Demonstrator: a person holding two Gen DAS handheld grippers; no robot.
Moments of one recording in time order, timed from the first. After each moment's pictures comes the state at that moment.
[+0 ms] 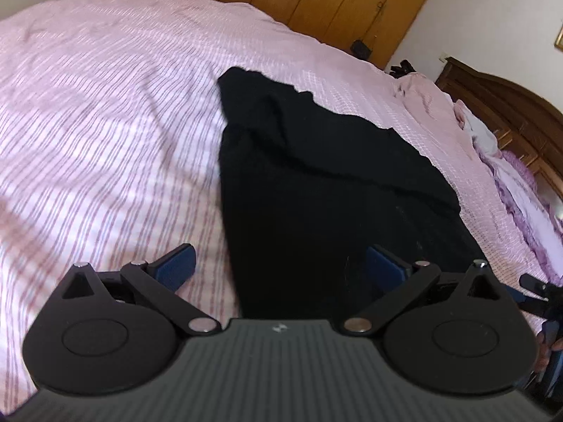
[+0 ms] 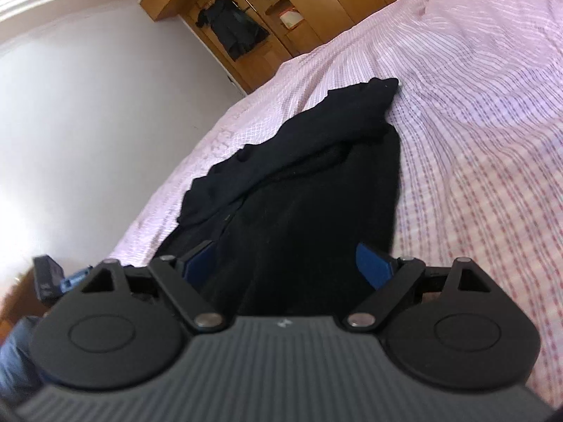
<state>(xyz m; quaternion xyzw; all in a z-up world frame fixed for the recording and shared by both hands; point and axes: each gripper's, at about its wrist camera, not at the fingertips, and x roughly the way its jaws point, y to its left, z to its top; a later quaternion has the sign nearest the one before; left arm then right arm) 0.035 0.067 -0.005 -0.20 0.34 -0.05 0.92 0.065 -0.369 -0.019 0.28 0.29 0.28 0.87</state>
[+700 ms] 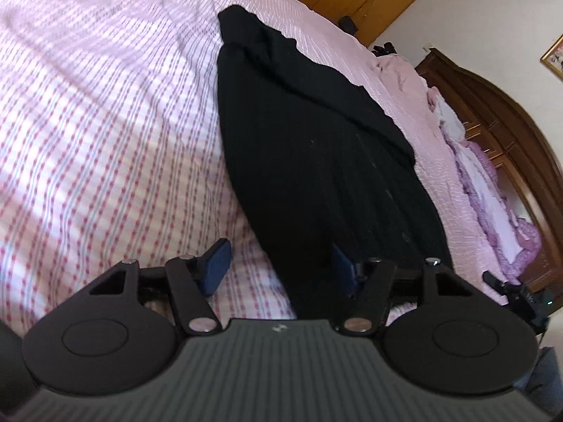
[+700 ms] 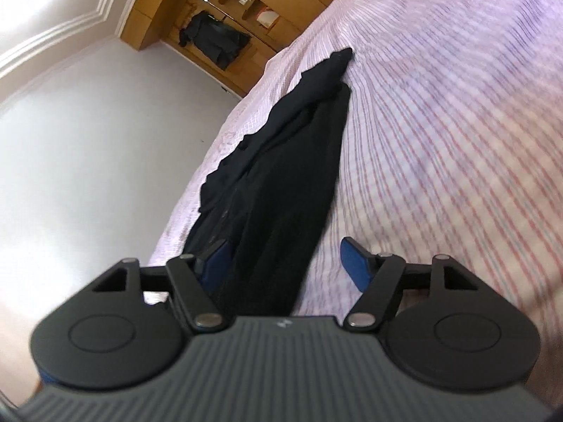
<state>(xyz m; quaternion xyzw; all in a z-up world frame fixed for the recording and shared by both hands) -0.054 0.065 -0.032 -0.28 0.38 -0.12 0.87 -0.015 -0.418 -0.053 0.38 0.32 0.27 0.82</state>
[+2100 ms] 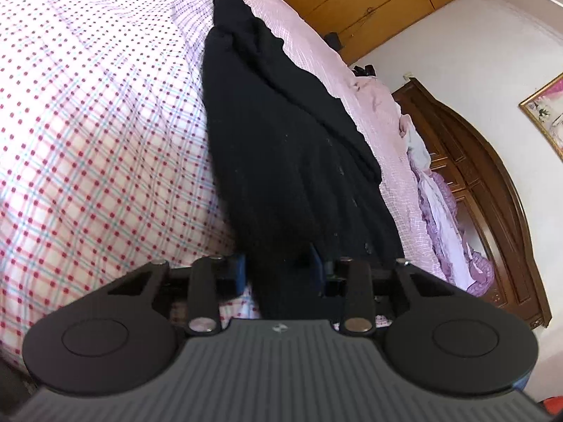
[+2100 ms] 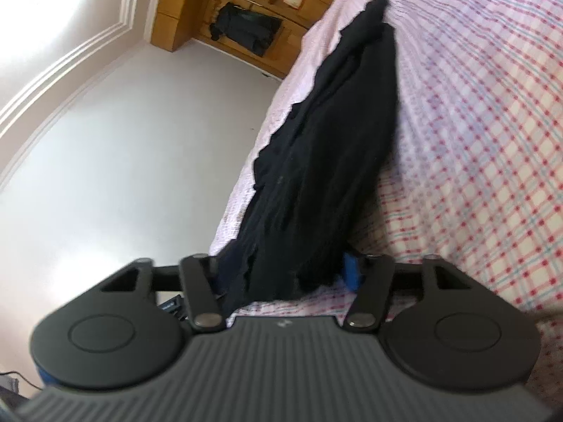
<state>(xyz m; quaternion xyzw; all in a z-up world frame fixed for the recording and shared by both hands) -0.059 0.058 -0.057 -0.37 0.35 -0.15 0.85 -0.016 -0.387 -0.077 0.45 0.32 0.33 0.76</state>
